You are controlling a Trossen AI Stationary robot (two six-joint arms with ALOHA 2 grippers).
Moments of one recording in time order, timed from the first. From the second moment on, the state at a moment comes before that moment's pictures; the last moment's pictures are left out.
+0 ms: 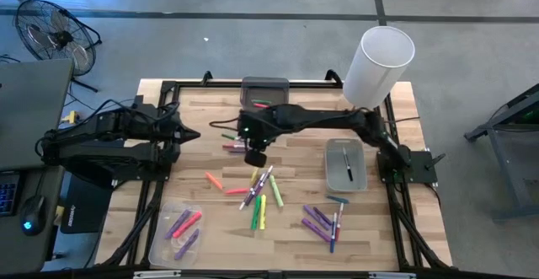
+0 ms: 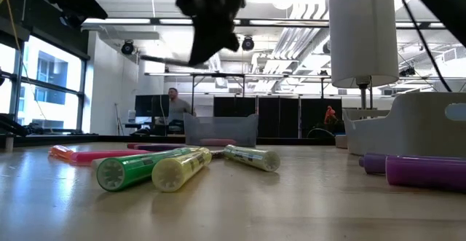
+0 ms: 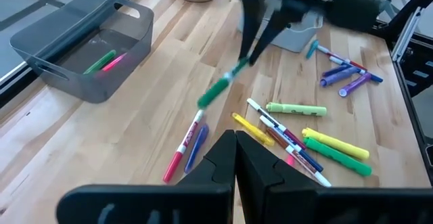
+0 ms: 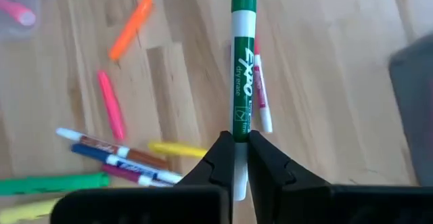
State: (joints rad) left arm 0.13 0.46 0.76 -0.81 -0.04 -0.24; right arm -0.06 2.18 2.13 -1.02 0.02 0.19
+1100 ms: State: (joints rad) left arm 0.13 0.71 0.76 -0.71 -0.17 -0.29; right arm 0.44 1.25 0.88 -1.03 0.30 1.75
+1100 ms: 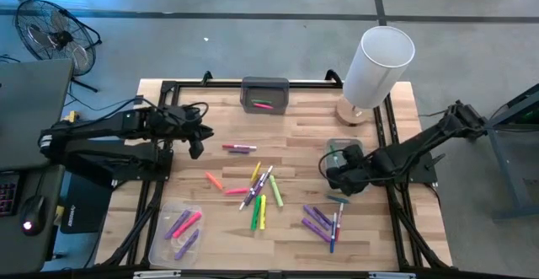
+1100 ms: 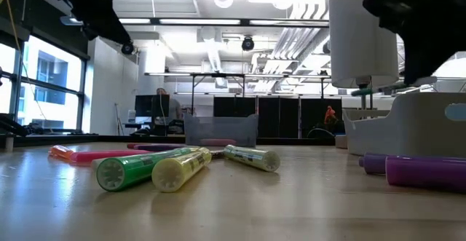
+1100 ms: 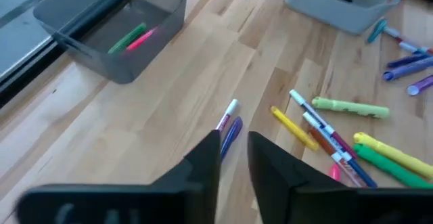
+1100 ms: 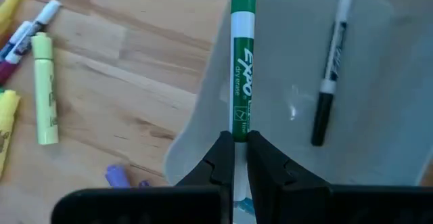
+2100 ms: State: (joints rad) left arm -0.04 1.16 0.76 -0.87 -0.02 0.15; right arm 0.36 1.25 0.88 -1.11 0.36 1.67
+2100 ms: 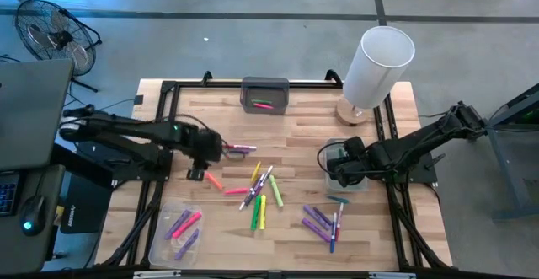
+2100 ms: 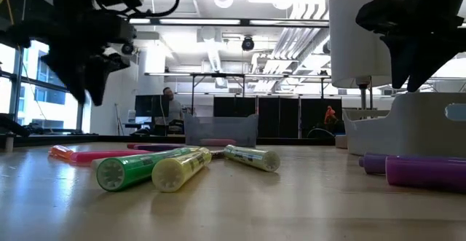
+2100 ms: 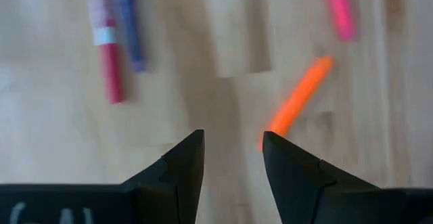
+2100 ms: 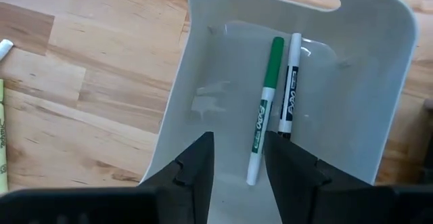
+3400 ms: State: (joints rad) left arm -0.28 1.52 0.77 -0.64 -0.07 0.04; right arm 0.36 1.25 0.89 -1.08 0.42 1.46
